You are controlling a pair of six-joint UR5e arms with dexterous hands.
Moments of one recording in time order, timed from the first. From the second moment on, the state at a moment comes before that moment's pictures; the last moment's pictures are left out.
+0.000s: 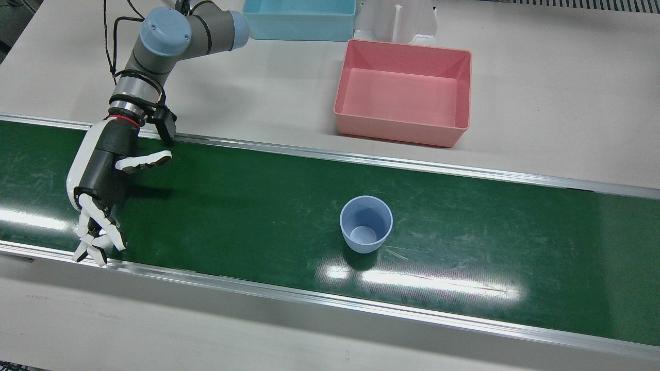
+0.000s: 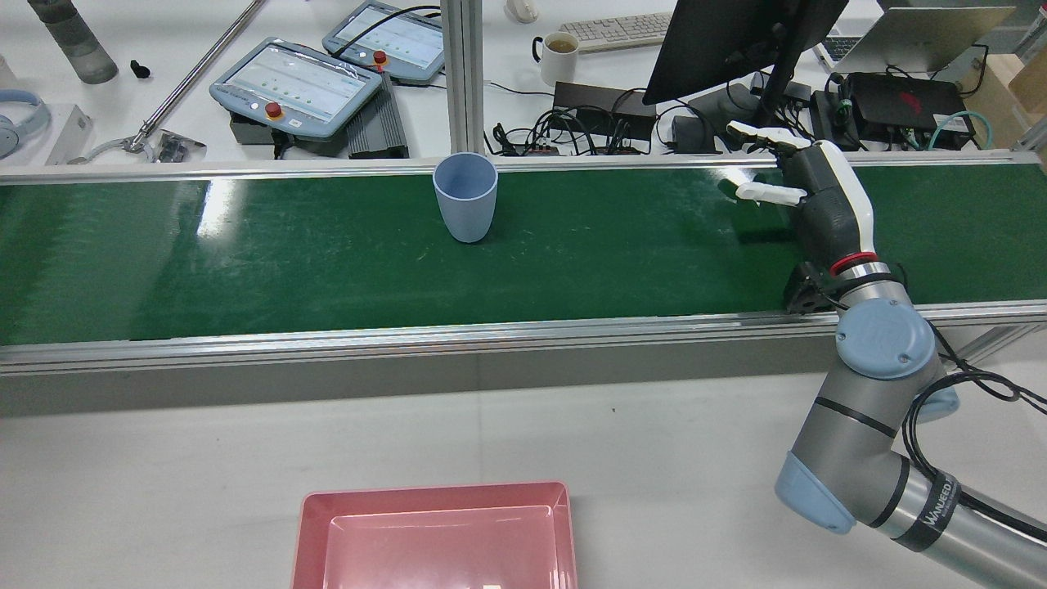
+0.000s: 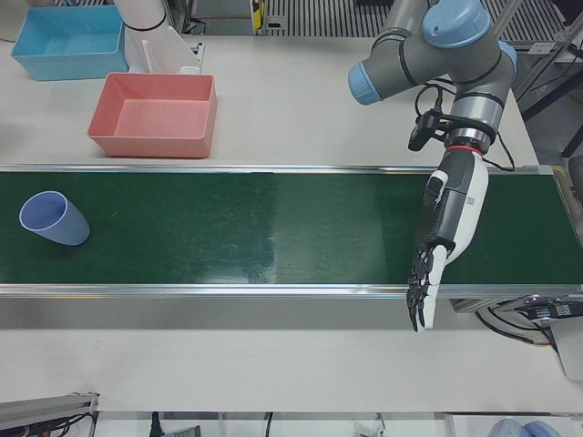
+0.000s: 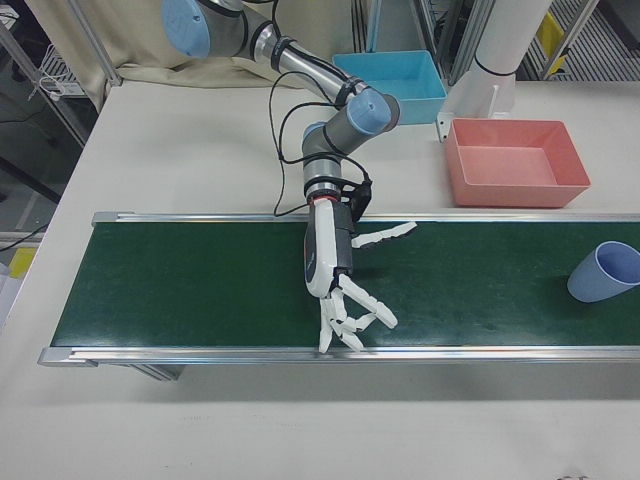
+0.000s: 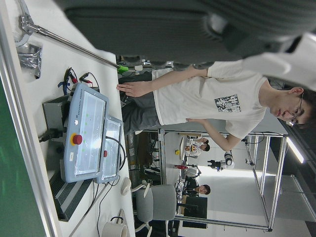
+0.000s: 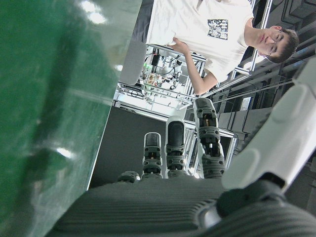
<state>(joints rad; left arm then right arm) -1.41 -1.80 -1.68 0.24 1.81 0.00 0.76 -1.27 1.78 -3.56 -0.75 -0.31</state>
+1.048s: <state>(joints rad) -1.41 -1.80 -1.68 0.24 1.81 0.00 0.74 -1.27 1.79 -3.56 -0.75 -0.31</state>
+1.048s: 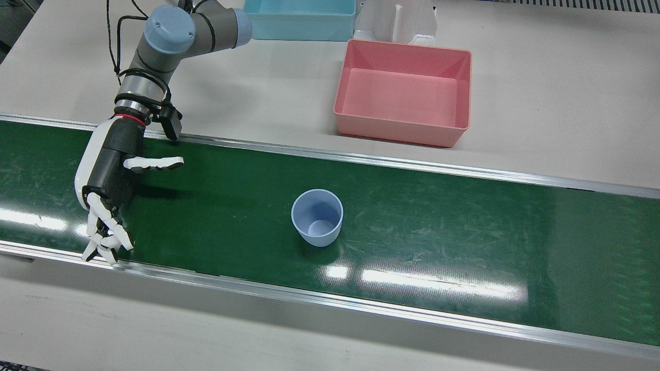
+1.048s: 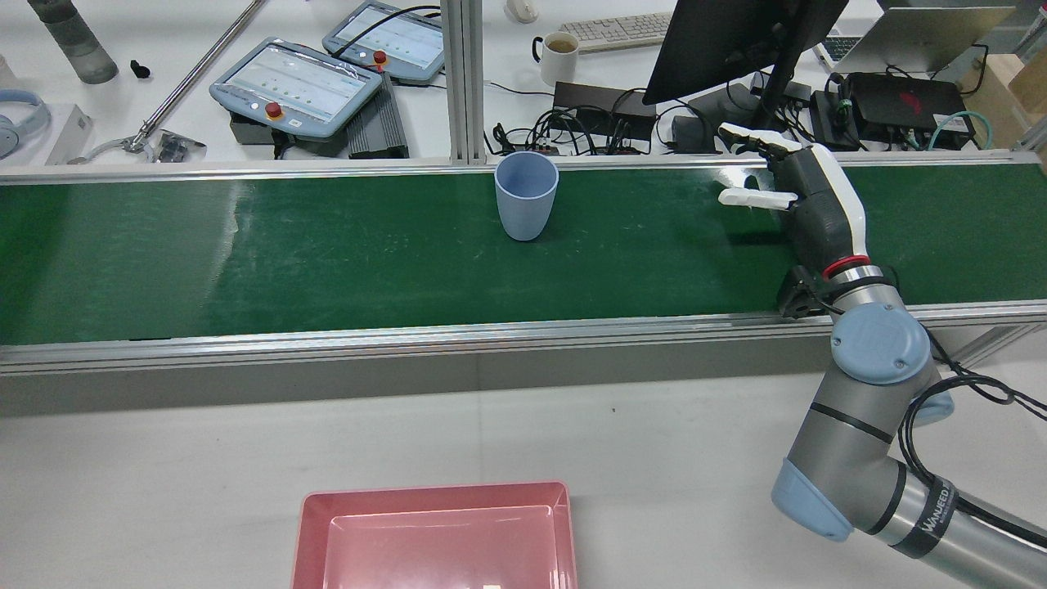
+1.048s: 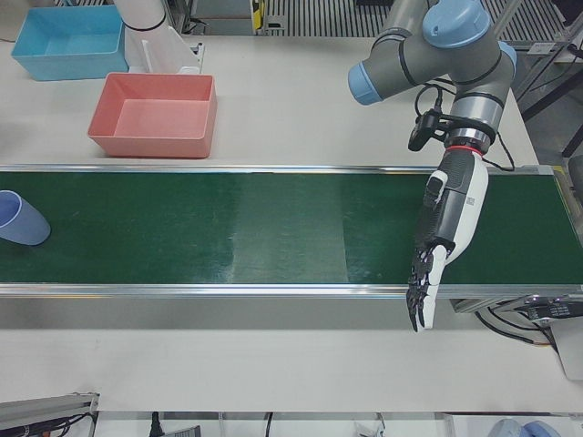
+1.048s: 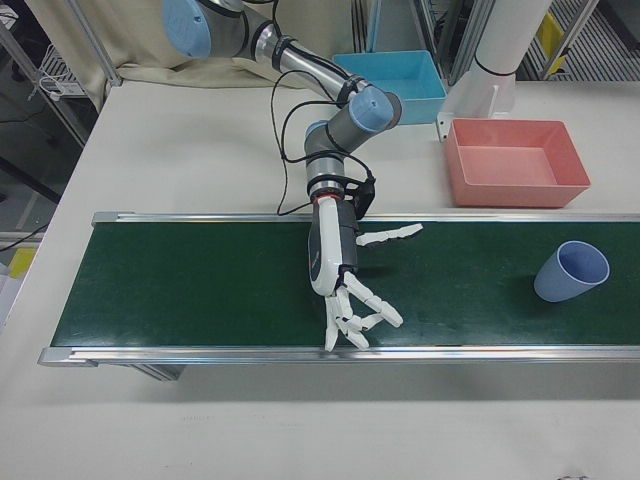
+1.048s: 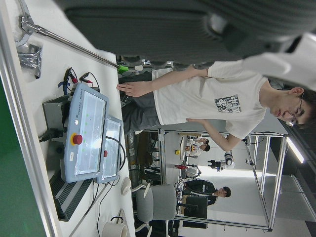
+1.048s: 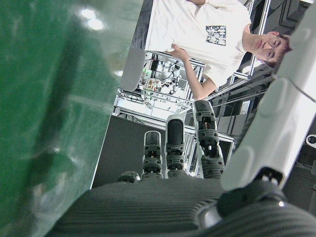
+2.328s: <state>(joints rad) -1.41 -1.80 -1.68 0.24 1.81 0.00 0.73 -1.27 1.79 -3.56 -0.75 -0.31</state>
